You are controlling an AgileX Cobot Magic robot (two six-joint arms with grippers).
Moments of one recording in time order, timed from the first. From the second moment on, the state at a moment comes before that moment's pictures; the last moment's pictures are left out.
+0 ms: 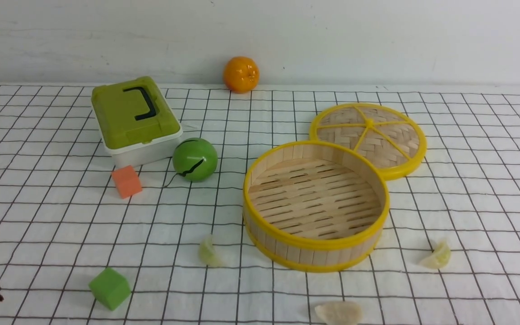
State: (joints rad) right arm -0.06 0.04 -0.22 0.84 0.41 -0.06; left arm 0.05 0.14 -0.42 -0.78 0.59 -0.03
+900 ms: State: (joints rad) right arm 0.19 0.77 -0.71 0.46 1.17 -0.38; left arm -0.55 1.34 -1.10 0.11 0.96 -0.43
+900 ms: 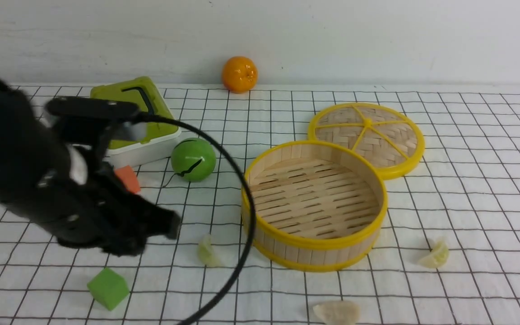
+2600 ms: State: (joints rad) right arm 0.26 0.67 -0.72 0.39 1.09 -0.37; left arm -0.65 2.39 -2.24 0.08 0.91 -0.41
